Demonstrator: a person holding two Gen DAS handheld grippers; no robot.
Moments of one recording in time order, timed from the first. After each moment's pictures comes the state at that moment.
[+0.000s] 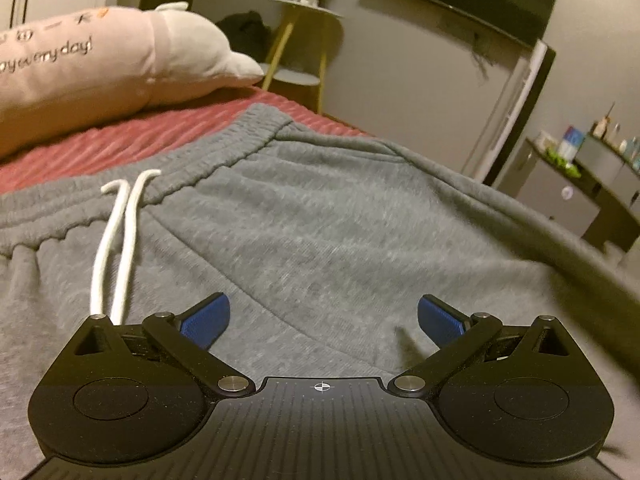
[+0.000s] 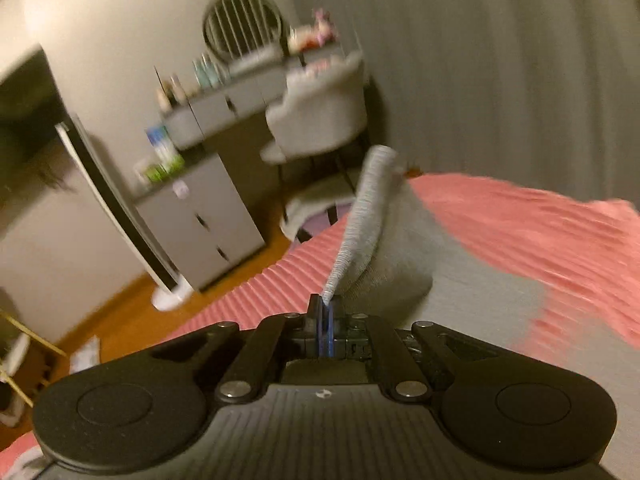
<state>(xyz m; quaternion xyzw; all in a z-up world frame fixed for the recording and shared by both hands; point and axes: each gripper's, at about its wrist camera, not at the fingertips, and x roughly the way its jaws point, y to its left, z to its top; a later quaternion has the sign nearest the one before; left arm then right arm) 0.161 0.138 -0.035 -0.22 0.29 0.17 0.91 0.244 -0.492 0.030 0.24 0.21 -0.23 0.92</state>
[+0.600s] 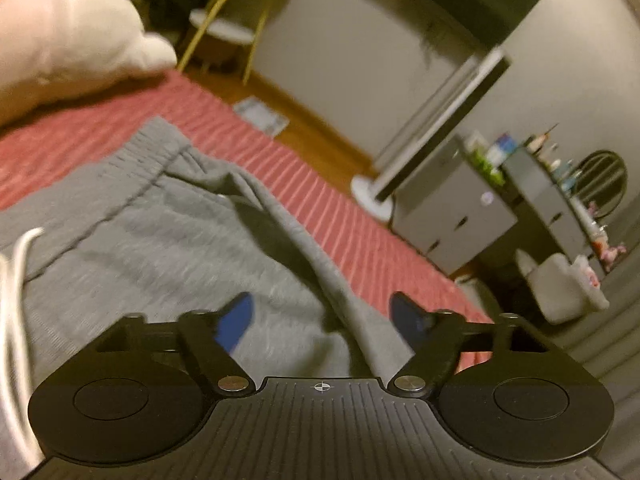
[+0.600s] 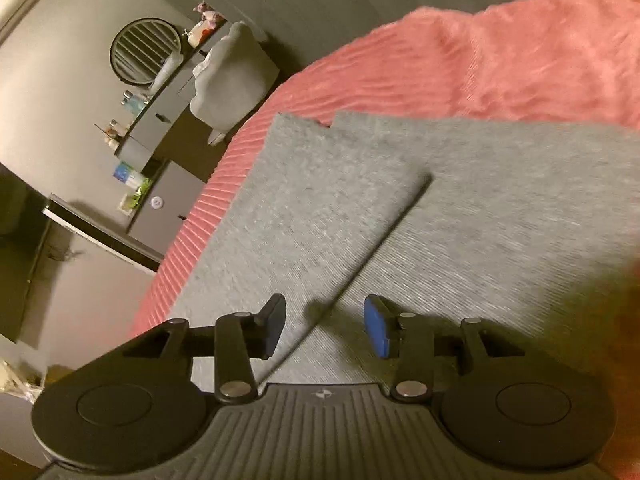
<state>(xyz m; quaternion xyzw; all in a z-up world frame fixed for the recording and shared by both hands) 0.252 0.171 0.010 -0.32 0.33 0.05 0.89 0.067 -0.557 -0.093 0.45 0.22 -0.22 0.83</state>
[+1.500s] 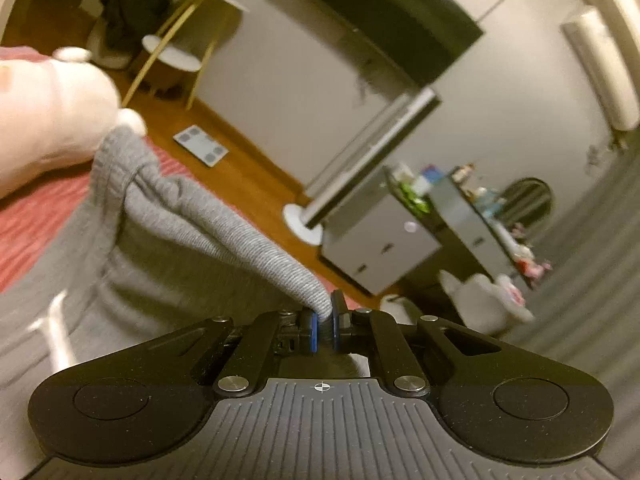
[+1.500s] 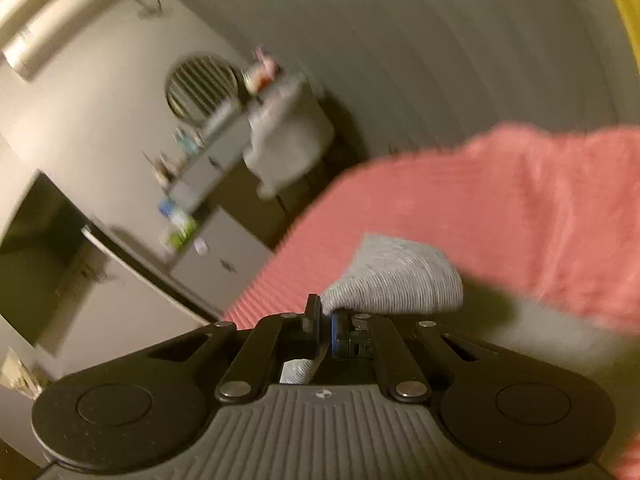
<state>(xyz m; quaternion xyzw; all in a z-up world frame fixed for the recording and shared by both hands) 0.147 0.220 0.093 -0.35 0.25 -0.05 0.90 0.074 -0.588 0.010 0.39 0.14 -0.19 0.89</state>
